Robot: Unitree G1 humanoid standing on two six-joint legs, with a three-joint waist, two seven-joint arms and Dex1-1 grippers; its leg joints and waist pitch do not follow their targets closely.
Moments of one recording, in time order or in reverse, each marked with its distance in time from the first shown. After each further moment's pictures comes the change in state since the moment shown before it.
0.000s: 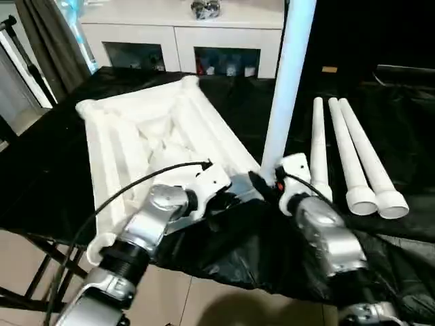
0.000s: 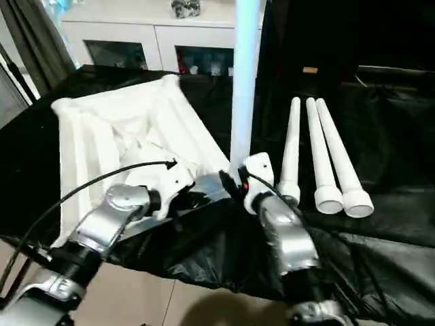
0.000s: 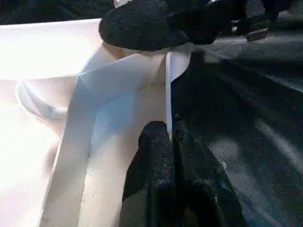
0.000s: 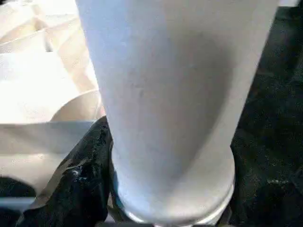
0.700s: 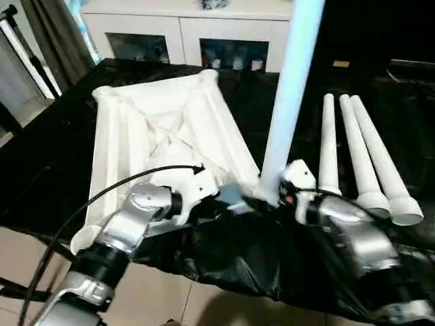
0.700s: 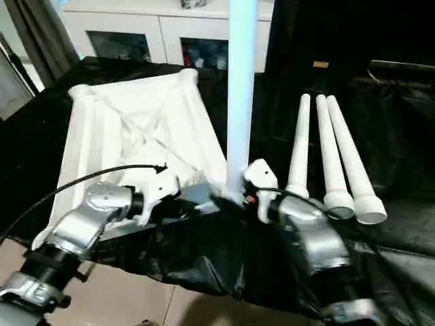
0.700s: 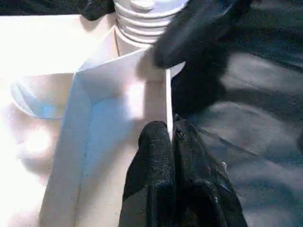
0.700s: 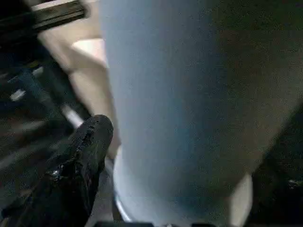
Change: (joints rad) left arm 0.035 0.175 -0.019 -0.077 -0.087 -0.081 -0.305; right arm 0.011 -0.313 0.119 -0.061 0.101 -0.046 0.664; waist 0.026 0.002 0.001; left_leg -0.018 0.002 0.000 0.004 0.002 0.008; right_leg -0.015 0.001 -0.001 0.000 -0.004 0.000
